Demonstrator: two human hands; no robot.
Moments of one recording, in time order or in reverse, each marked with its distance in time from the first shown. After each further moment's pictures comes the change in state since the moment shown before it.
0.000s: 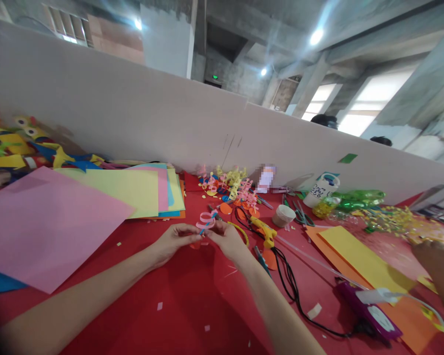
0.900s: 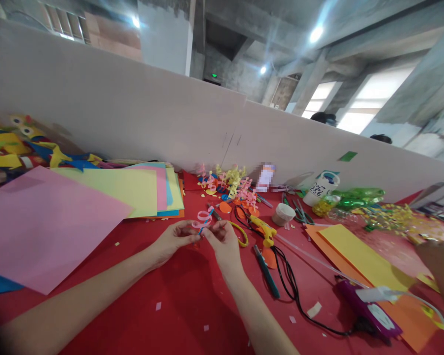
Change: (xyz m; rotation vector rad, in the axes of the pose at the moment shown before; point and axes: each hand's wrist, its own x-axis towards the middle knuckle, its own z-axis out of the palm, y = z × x) left_hand 0.003 -0.005 0.000 -0.072 0.045 -0.020; right_hand -0.016 0.014 0.026 0.217 0.358 -0.147
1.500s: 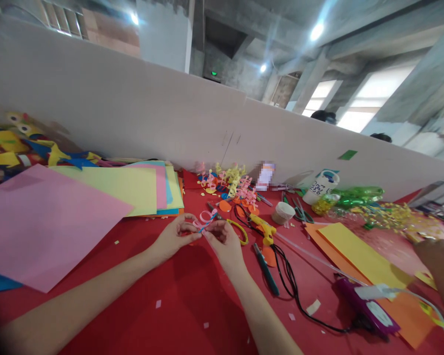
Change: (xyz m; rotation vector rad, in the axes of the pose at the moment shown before) left_hand 0.005 -0.006 -0.003 0.273 0.031 0.124; right_hand 0.002 0.005 -0.013 -0.126 -0.062 -0.026
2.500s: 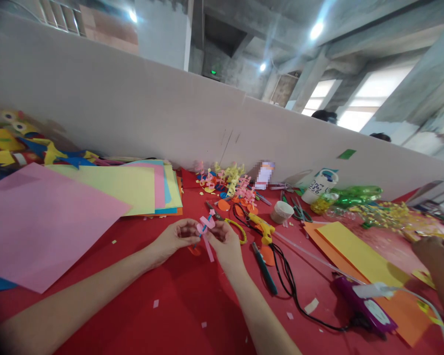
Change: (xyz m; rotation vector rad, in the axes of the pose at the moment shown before) left_hand -0.004 0.008 0.005 -0.199 -0.083 -0.143; right_hand 0.000 0.002 -0.001 0.050 0.019 0.038
